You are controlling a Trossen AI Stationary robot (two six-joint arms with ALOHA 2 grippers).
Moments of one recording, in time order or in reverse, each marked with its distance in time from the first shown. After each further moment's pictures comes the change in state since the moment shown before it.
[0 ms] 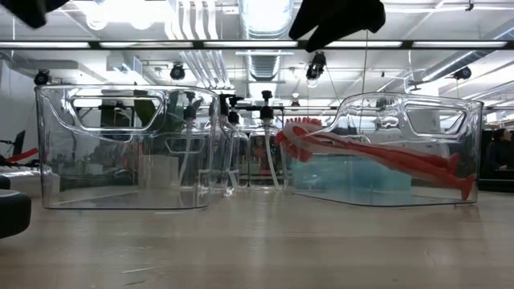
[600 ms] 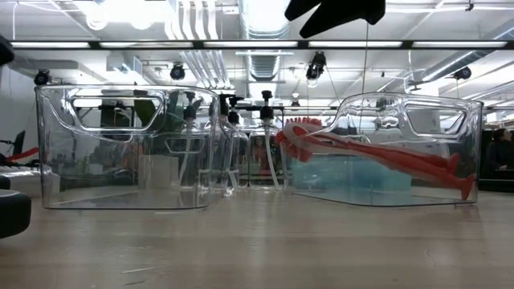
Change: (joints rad) left arm -0.140 0.000 -0.249 0.157 0.060 -0.180; right arm 0.042 0.001 -0.002 0.077 -0.001 -0.032
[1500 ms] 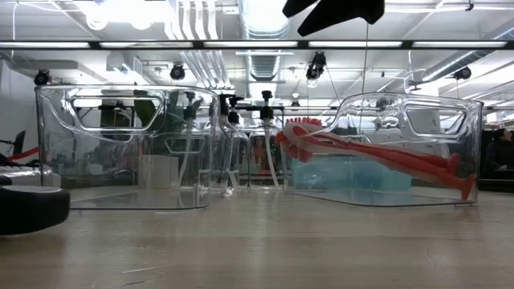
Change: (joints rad) left arm -0.001 0.099 -0.154 0.242 0.119 -0.027; right arm 0.002 0.000 -0.001 0.020 -0.002 0.000
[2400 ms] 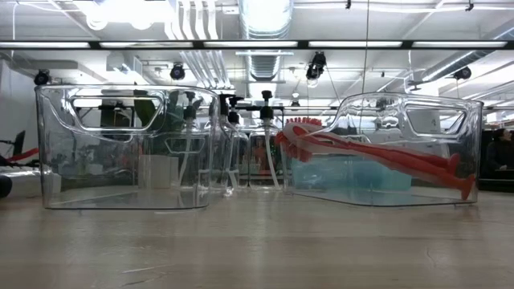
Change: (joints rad) left arm 0.151 -0.032 0.431 -0.137 0.152 0.262; right arm 0.028 0.018 0.034 0.319 -0.475 -0.327
